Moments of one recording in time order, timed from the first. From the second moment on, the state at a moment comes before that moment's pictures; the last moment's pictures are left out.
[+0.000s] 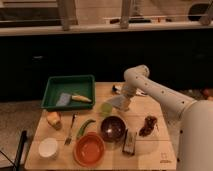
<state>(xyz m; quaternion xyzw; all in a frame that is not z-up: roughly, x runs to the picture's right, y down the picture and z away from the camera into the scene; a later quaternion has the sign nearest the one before) 0.130 0.077 0.906 -0.28 -0.08 0.02 0.96</state>
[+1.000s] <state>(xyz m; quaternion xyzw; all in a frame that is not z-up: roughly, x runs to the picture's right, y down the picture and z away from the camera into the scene) 0.119 0.092 0.940 -0.31 -0.08 -0.12 0.94</state>
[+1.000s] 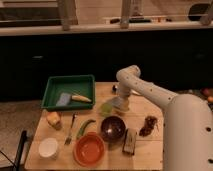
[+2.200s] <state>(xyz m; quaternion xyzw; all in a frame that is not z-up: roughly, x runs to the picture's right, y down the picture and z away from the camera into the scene) 0.130 0.102 0.948 -0.33 -0.09 -0.11 0.93</state>
